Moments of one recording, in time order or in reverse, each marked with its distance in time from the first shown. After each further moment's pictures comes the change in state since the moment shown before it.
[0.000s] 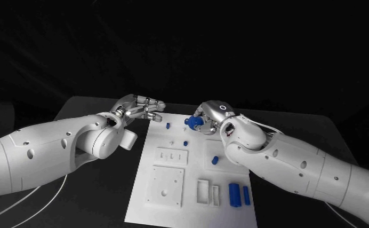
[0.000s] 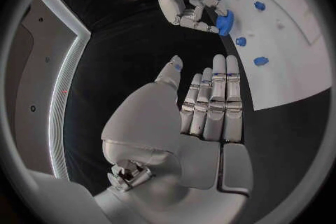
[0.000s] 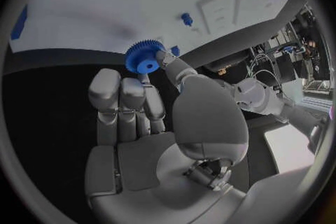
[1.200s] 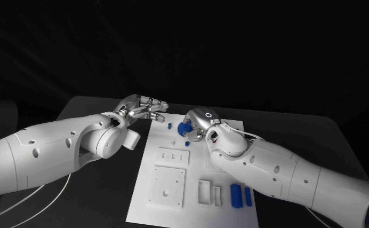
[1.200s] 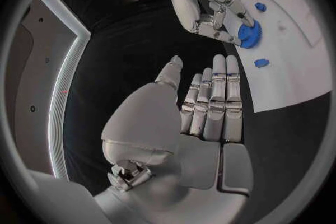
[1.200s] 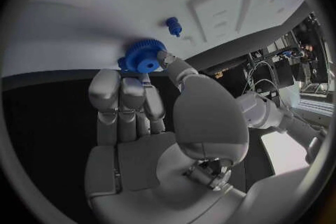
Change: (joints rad) left arm 0.000 0.012 0.000 -0.006 -0.001 0.000 -0.002; left_hand 0.000 0.000 0.000 0.000 0.000 0.000 0.000 0.000 0.000 0.000 0.000 0.000 0.000 0.000 0.000 0.000 0.000 0.000 0.000 0.000 0.000 0.000; right arm -0.015 0.143 -0.037 -0.147 -0.037 -0.042 0.013; right_hand -0.009 -0.009 0.000 0.005 -0.013 0.005 -0.006 0.003 0.000 0.000 0.000 -0.004 0.000 0.000 0.000 -0.008 0.000 0.000 0.000 0.000 0.000 0.000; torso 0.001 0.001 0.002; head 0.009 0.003
